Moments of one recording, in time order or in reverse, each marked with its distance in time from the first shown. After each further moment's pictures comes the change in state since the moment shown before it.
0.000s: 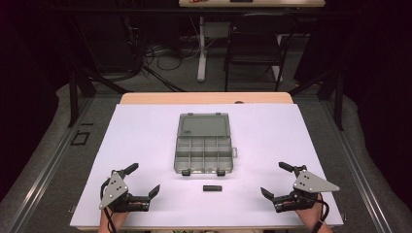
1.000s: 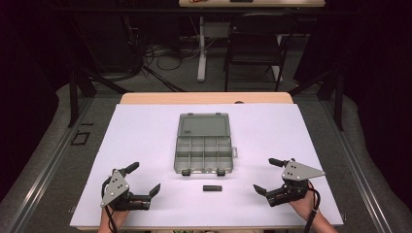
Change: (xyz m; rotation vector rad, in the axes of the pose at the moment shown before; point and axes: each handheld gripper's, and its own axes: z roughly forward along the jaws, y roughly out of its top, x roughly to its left) left arm 0.001 0.001 0.004 0.011 -0.004 -0.001; right arm -0.006 0.014 0.027 0.116 0.095 -0.006
